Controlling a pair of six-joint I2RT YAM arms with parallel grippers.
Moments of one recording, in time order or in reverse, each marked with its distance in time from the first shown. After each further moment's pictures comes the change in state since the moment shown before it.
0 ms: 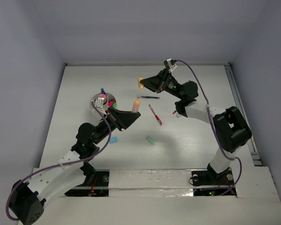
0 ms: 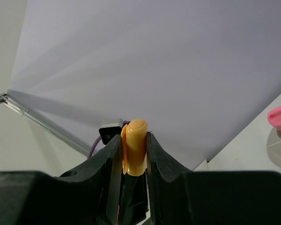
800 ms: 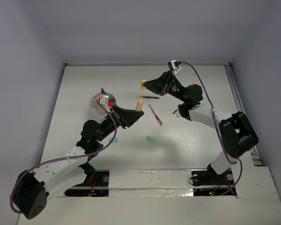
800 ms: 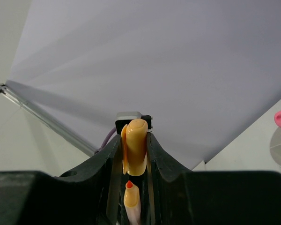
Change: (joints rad) left arm 0.000 0.127 0.000 0.126 0.022 -0.013; right arm 0.007 -0.102 -0.079 0.003 0.013 -0.047
